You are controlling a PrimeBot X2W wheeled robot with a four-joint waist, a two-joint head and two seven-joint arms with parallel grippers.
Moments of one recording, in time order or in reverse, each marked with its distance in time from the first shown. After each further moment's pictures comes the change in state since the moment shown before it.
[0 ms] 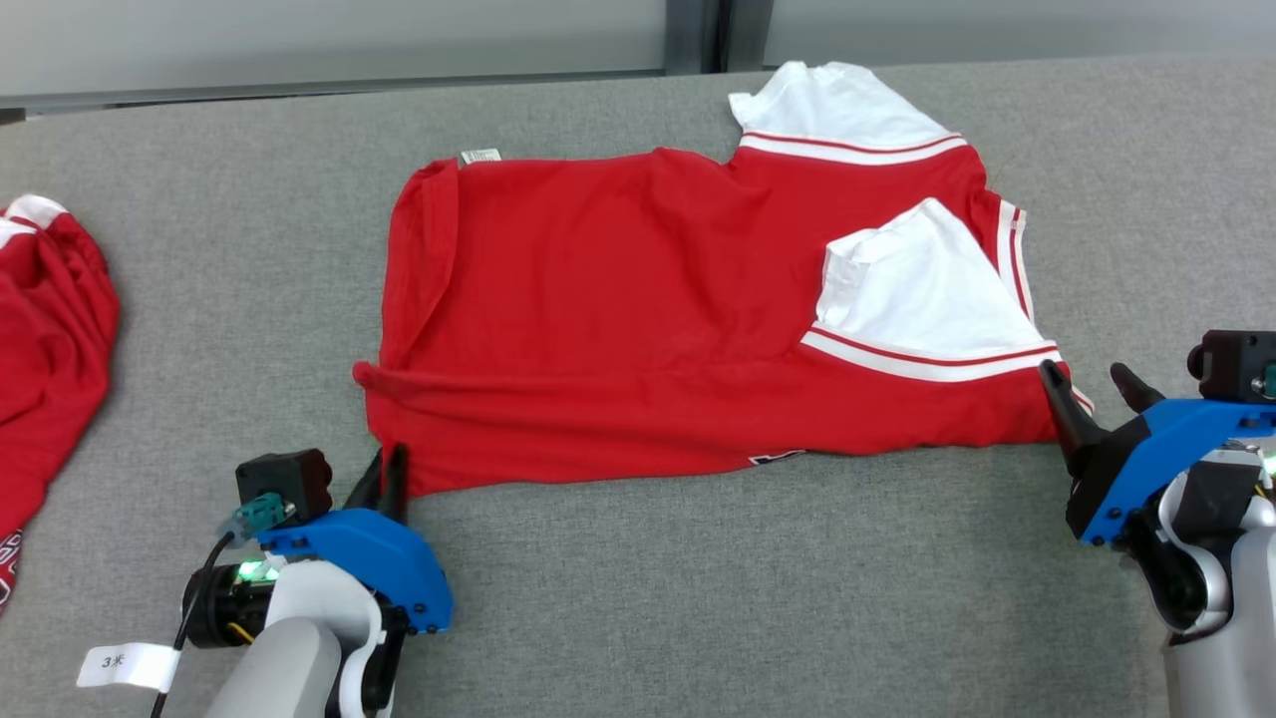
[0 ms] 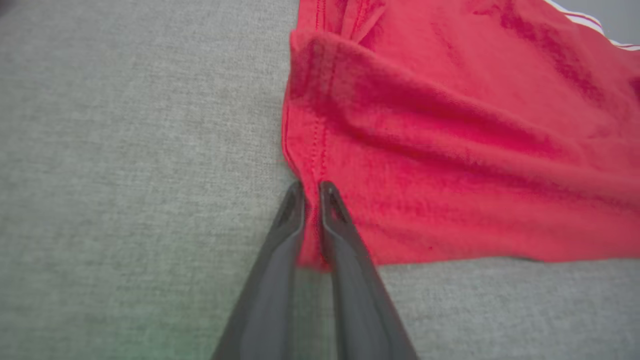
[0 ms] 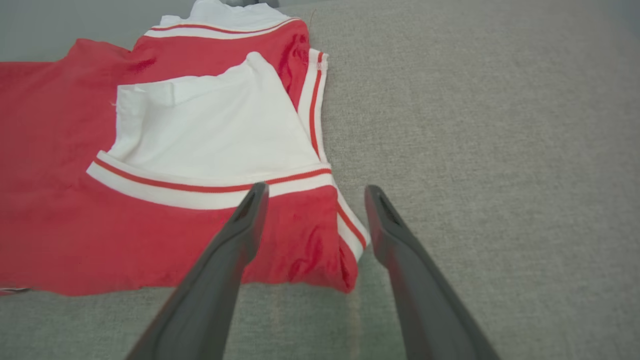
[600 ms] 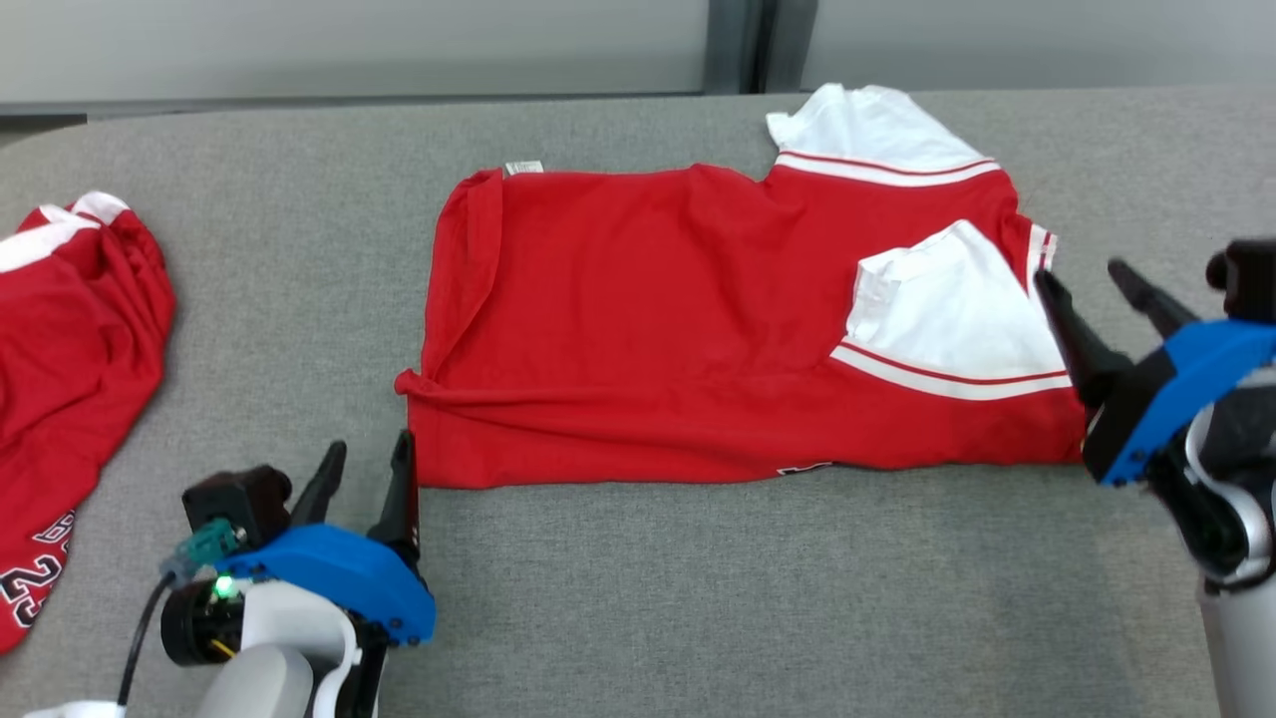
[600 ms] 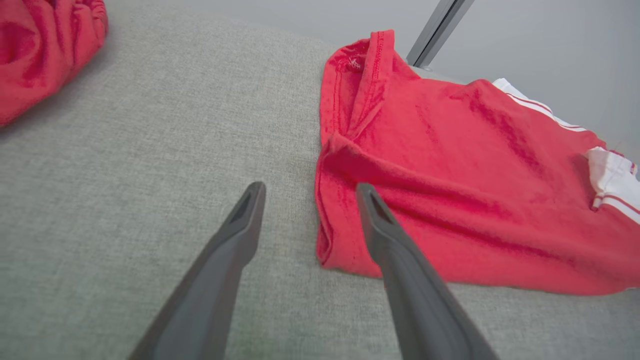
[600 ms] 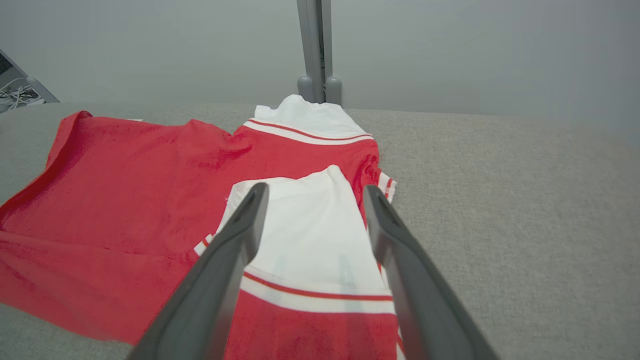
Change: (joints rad) left arm 0.065 0.014 0.062 -0.171 -0.054 -0.036 -0.032; right arm -0.108 -0.134 0.145 -0.085 0.131 0.000 0.001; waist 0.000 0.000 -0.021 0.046
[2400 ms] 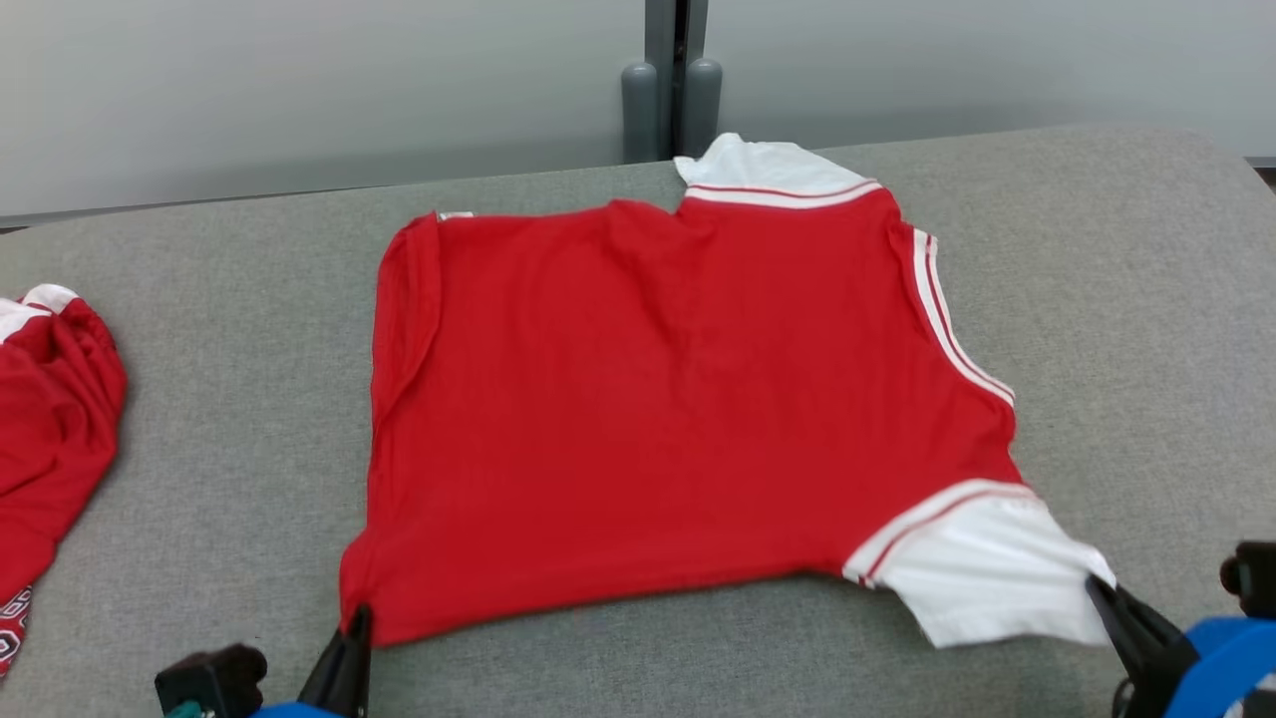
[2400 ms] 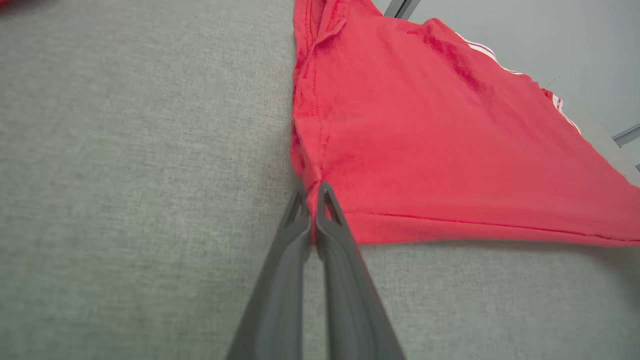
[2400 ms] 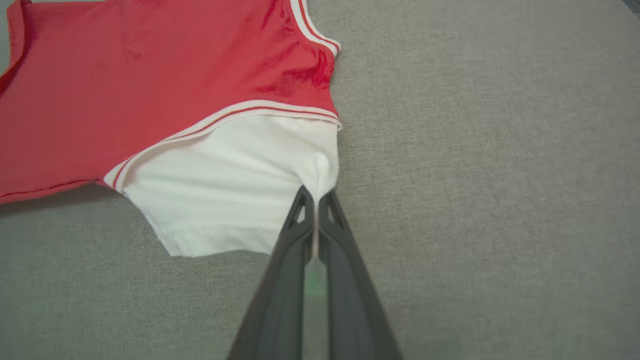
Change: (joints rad) left arm 0.316 0.017 0.057 -0.141 -0.039 -0.014 -0.021; right arm 0.553 0.195 -0.186 -0.354 -0.044 0.000 0.211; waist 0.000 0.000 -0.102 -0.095
